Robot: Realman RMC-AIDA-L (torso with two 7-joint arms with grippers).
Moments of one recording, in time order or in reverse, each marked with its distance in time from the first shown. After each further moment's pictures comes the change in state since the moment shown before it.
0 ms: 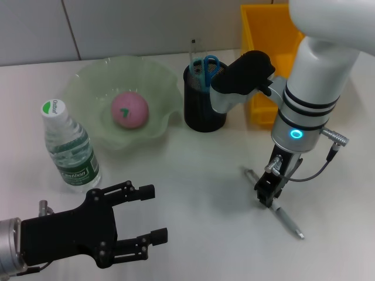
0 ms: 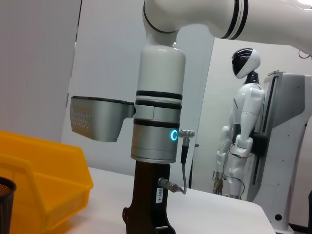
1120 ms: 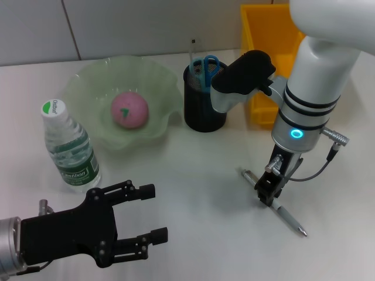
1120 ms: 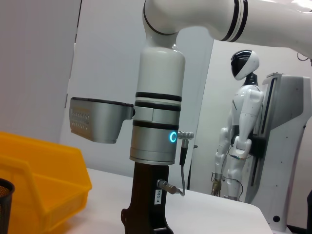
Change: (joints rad) left arm -0.001 -0.001 -0.001 0.005 0.000 0.005 -0.011; right arm -0.002 -0.001 -0.001 -0.002 0.000 0.000 0.001
